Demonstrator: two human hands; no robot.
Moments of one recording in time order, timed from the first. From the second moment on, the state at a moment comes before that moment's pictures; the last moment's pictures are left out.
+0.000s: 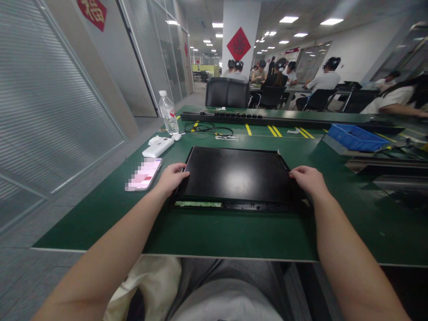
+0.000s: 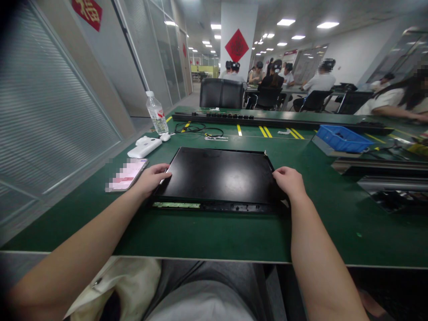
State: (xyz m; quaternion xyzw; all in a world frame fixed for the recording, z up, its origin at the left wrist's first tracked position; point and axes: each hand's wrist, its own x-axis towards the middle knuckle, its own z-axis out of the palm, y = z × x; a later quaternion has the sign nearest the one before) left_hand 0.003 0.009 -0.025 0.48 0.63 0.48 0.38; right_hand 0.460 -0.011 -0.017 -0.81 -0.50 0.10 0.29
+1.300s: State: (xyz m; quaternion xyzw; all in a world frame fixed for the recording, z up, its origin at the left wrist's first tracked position) left_hand -0.004 0.015 -0.033 0.57 0.64 0.42 0.30; right_hand 0.462 -0.011 -0.020 -0.80 -0.45 0.14 0.36
